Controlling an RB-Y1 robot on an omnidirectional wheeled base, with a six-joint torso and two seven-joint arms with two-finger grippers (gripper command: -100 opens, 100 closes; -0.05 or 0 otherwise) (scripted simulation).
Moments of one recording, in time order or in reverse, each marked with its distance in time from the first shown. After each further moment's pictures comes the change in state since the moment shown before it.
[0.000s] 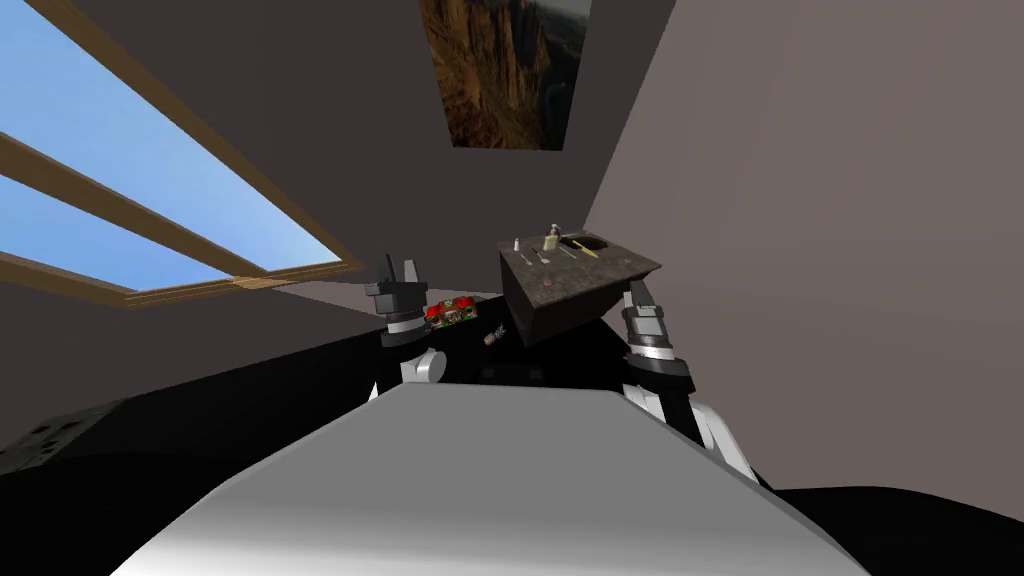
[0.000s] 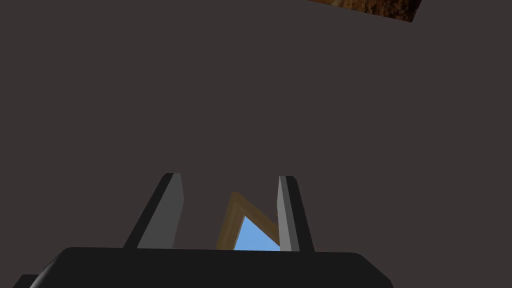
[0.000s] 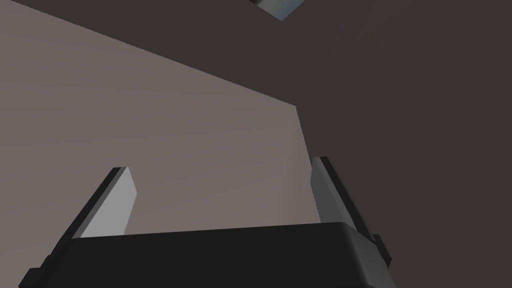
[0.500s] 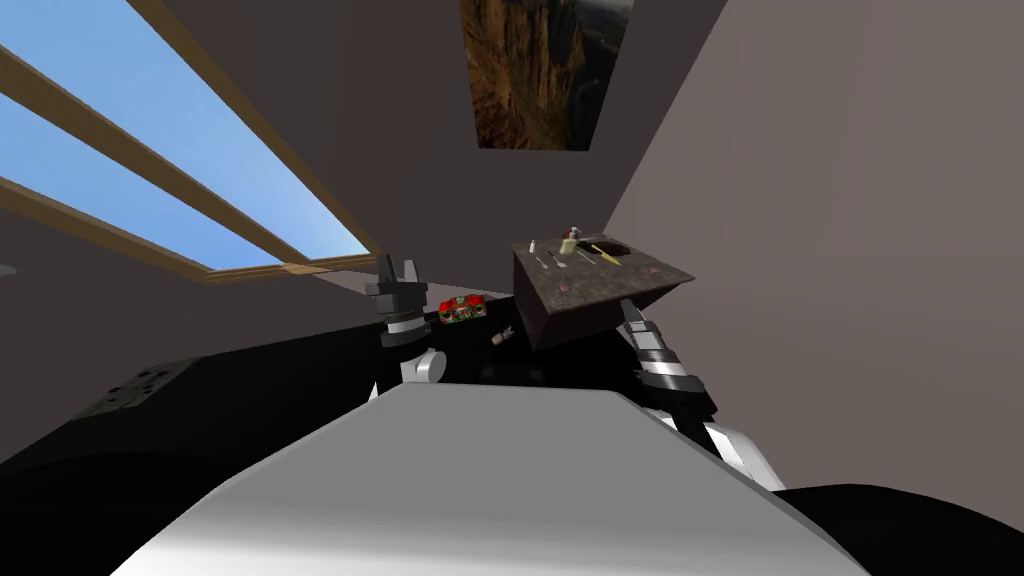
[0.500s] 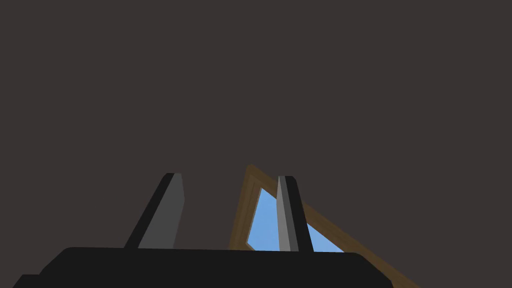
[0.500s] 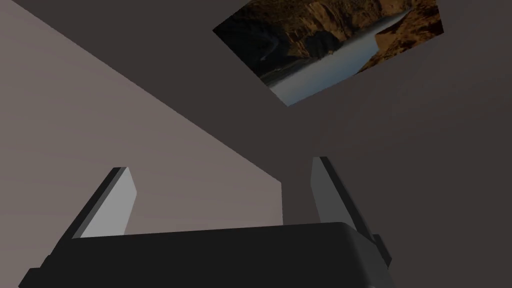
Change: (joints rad) left arm 0.000 0.000 0.000 0.000 0.000 0.000 0.000; right arm 0.129 -0.069 -0.064 0.024 0.147 0.030 0.051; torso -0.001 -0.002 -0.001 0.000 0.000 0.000
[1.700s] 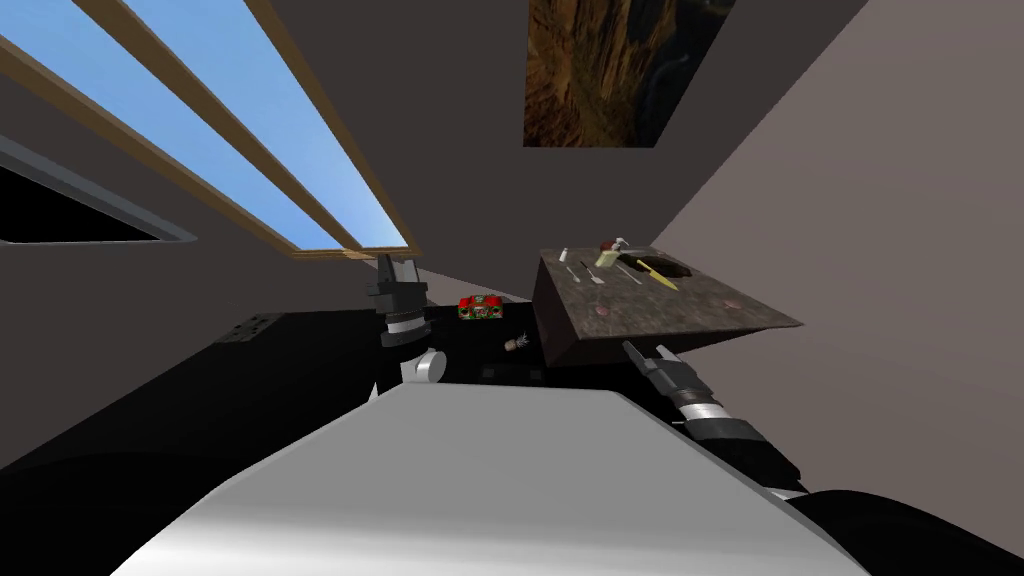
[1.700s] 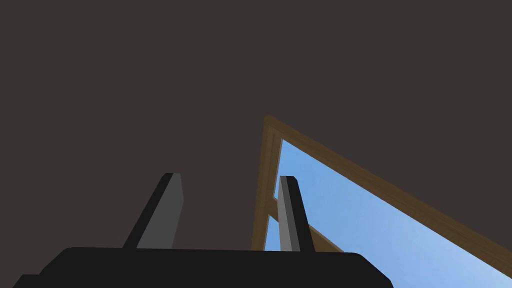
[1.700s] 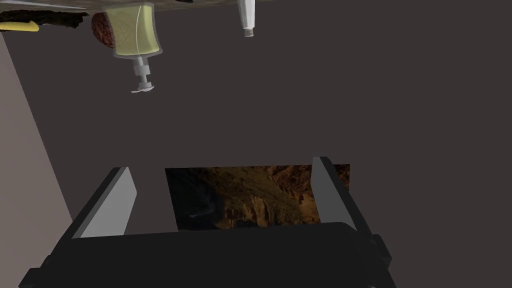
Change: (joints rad) left arm 0.000 0.000 0.000 0.000 0.000 0.000 0.000; right arm 0.288 -0.194 -0.122 0.055 0.316 0.071 0.121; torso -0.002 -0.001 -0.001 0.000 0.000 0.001
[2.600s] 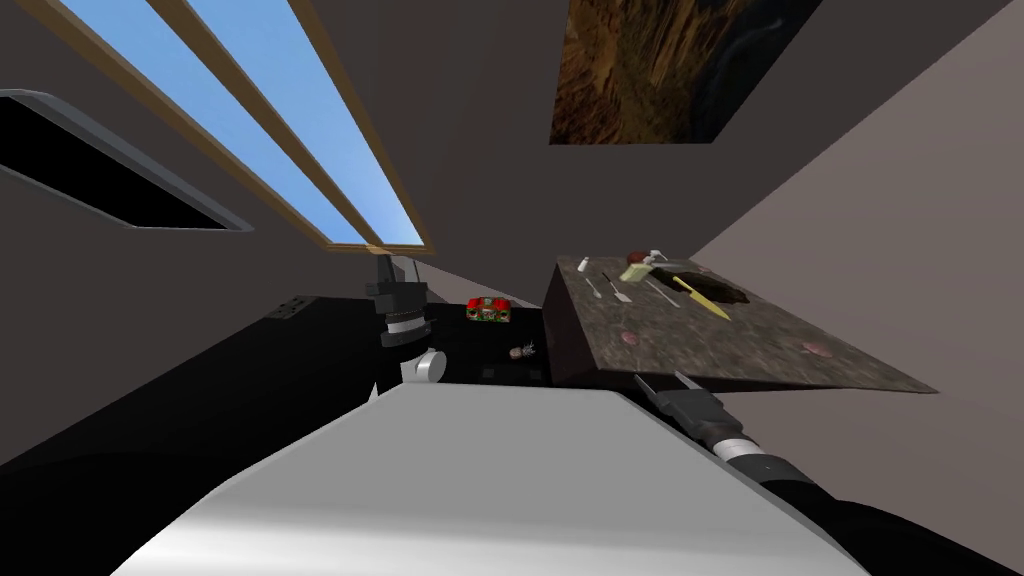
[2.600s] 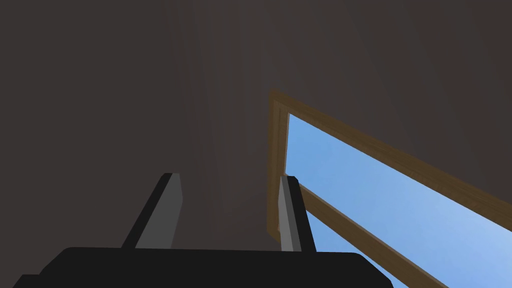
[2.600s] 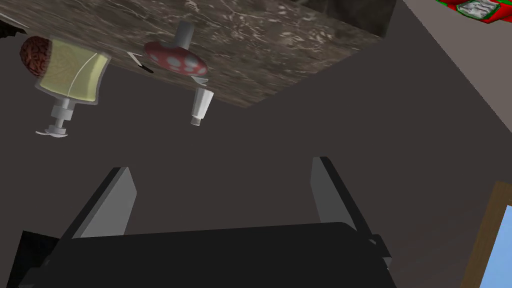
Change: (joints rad) left arm 0.000 0.000 0.000 0.000 0.000 0.000 0.000; right arm 0.187 -0.134 -0.027 0.041 0.224 0.052 0.117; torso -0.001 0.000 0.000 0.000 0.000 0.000
